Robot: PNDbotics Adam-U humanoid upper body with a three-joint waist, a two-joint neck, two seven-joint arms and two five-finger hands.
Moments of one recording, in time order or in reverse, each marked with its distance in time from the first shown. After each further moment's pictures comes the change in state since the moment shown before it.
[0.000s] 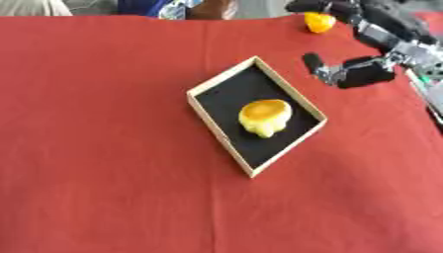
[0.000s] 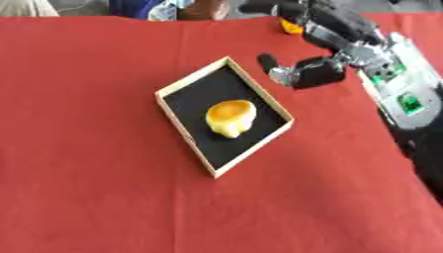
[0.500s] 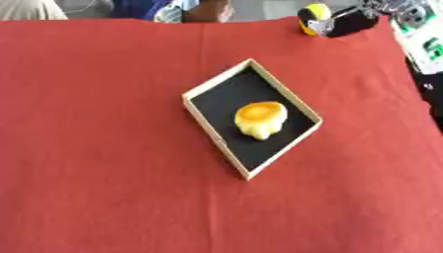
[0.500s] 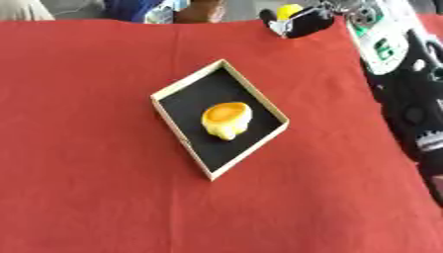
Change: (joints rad) left arm -0.001 0.000 0.000 0.000 0.000 0.003 -0.003; right arm -0.202 0.074 -0.048 0.407 0.363 -0.024 -0.031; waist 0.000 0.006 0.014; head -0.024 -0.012
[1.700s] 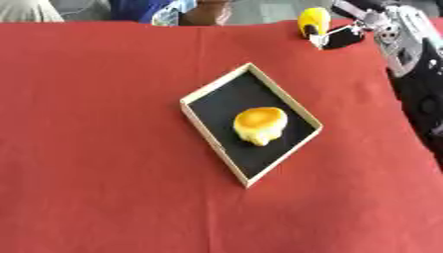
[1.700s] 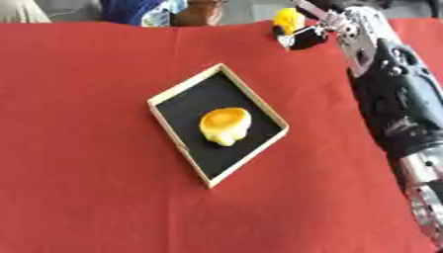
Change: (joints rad) left arm -0.005 0.000 0.000 0.000 0.000 0.003 0.004; right arm -0.121 0.053 -0.172 0.305 0.229 0.045 -0.059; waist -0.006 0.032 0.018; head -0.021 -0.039
